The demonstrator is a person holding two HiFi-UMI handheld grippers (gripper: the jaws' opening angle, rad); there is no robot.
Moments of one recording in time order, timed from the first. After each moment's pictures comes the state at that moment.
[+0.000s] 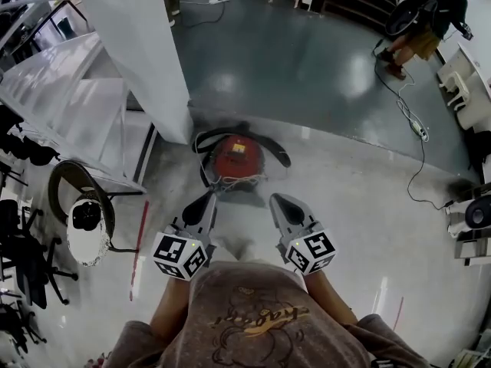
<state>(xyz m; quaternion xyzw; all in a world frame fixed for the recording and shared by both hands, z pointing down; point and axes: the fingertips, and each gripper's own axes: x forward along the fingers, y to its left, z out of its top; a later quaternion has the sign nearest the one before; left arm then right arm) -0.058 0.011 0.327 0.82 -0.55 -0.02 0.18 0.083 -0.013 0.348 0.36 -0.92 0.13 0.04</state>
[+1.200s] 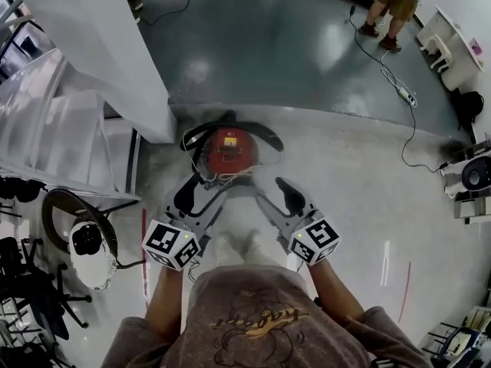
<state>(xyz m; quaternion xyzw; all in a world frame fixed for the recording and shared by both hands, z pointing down) -0.079 -0.047 0.339 0.88 -0.44 -0.01 0.19 0.045 -0.041 0.355 0.37 -0.91 0.16 0.04</state>
